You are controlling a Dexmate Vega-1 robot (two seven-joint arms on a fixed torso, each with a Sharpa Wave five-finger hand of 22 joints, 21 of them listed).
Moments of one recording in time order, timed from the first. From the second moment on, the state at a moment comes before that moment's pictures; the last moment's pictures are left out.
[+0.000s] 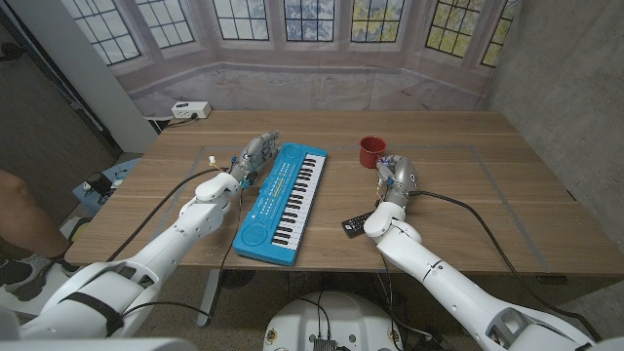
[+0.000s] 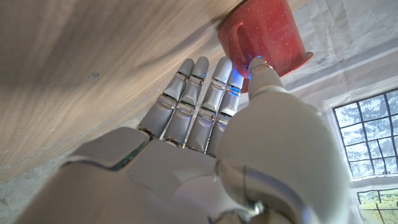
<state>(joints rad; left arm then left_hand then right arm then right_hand) 0.68 0.45 0.43 -1.05 -0.65 -0.26 -0.23 0.46 0.18 0.61 -0.08 0.18 0.15 0.00 0.19 0.18 0.07 0.05 0.21 0.19 0.08 0.07 0.18 0.17 0.18 0.08 0.25 0.17 -0.88 -0.27 -0.63 -1.46 -0.11 -0.37 -1.02 1.12 0.02 0.20 -0.14 0.30 1.00 -0.07 0.28 0.20 0.99 -0.10 0.38 0.28 0.81 -0.09 0.33 0.26 0.75 -0.08 0.20 0.17</state>
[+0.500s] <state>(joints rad) 0.68 0.45 0.44 -1.05 -0.65 -0.25 -0.22 0.46 0.18 0.61 -0.08 0.18 0.15 0.00 0.19 0.18 0.09 0.05 0.21 0.19 0.09 0.07 0.18 0.17 0.19 0.07 0.25 0.17 -0.88 -0.27 -0.63 -1.46 -0.11 -0.37 -1.03 1.14 0.03 0.20 -0.15 0.29 1.04 -0.08 0.29 0.20 1.03 -0.12 0.39 0.28 0.84 -0.11 0.34 0.26 0.77 -0.08 0.21 0.17</state>
